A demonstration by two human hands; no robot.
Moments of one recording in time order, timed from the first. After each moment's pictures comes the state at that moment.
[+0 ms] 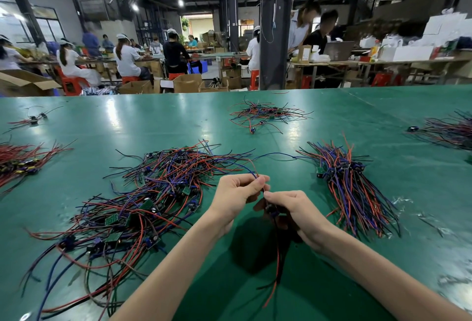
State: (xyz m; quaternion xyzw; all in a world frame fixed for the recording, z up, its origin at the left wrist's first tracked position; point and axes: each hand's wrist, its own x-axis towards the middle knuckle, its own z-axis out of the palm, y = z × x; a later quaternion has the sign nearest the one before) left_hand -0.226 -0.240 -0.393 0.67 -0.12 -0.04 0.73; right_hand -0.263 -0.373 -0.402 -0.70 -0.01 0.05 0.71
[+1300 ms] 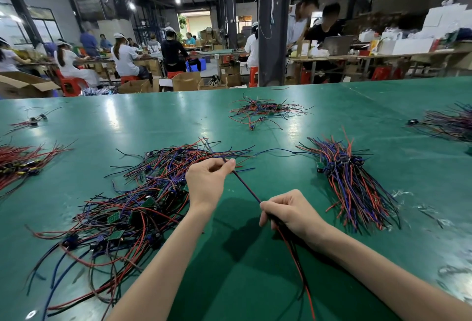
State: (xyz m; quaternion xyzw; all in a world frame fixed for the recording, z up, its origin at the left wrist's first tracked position) left_hand -0.196 -0.209 -0.396 0.75 -0.03 0.23 0.62; right_hand -0.270 -0.372 -0.406 -0.80 -0.07 0.03 0.60
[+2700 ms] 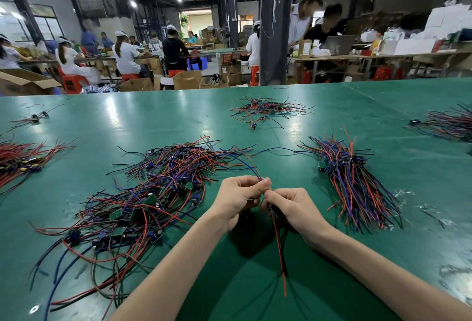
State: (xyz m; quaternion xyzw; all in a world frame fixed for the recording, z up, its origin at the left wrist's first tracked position) left_hand -0.222 -0.240 -0.406 0.64 -0.05 -0.12 0.76; right_hand -0.257 -0.370 -0.421 -0.75 -0.05 -0.04 0.65
